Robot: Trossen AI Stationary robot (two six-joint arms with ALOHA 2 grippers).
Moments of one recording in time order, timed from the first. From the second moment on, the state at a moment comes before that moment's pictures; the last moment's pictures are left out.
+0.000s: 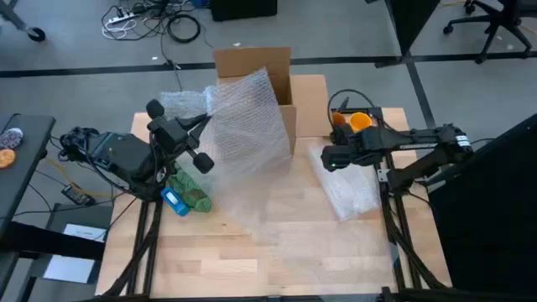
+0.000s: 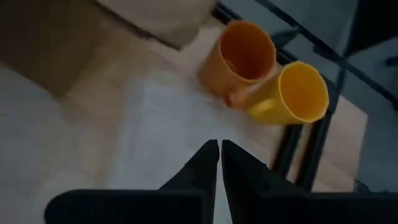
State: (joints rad) left arm -0.47 1.25 1.73 -0.60 -1.29 0.18; right arm -0.03 1.35 1.27 -1.46 0.63 0.99
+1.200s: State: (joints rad) left arm -0.47 1.25 1.73 -0.66 -1.28 0.06; right arm -0.51 1.31 1.12 -1.37 0.44 0.69
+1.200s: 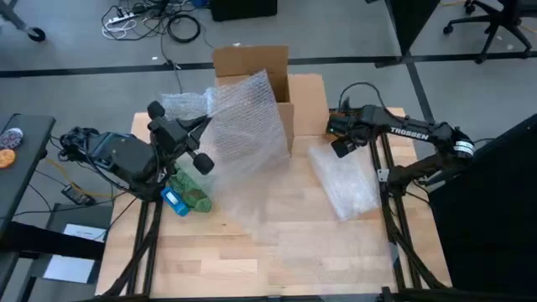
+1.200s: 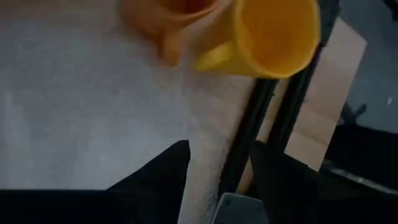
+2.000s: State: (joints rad) left arm -0.46 1.30 1.73 -0.65 -1.28 0.03; right arm -0.80 1.32 0.89 -0.92 0.42 0.47
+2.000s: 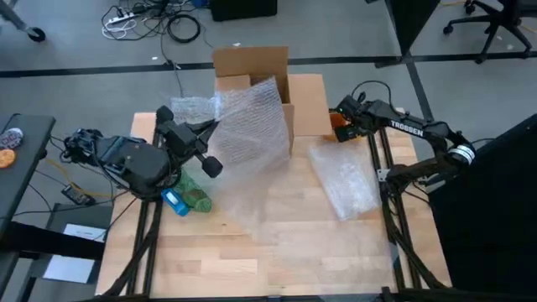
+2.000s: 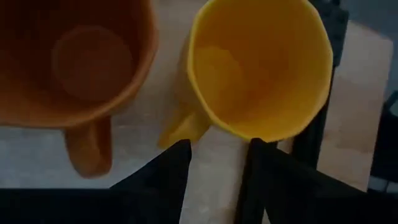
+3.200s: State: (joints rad) left arm -0.46 1.30 1.73 -0.67 -1.28 0.08; right arm -0.83 1.31 0.95 -0.95 0.43 0.00
